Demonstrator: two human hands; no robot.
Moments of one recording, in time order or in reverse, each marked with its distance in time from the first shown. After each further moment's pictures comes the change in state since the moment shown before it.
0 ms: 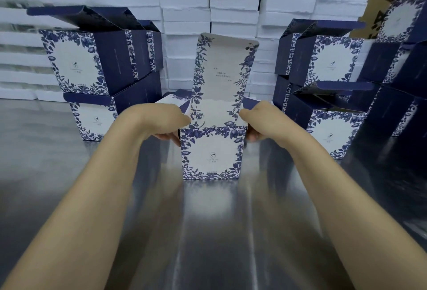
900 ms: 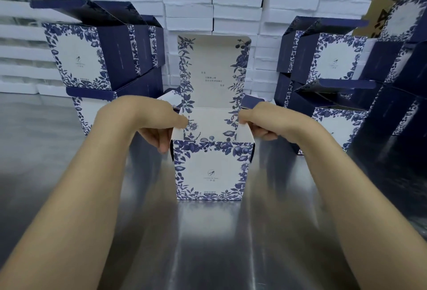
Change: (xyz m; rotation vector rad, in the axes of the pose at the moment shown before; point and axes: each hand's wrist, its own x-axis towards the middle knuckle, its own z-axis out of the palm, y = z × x) left_hand -0.021 -0.003 -0.014 0.165 -0.146 -0.069; right_hand -0.014 -0.007 -0.014 -0.087 -0.285 -0.020
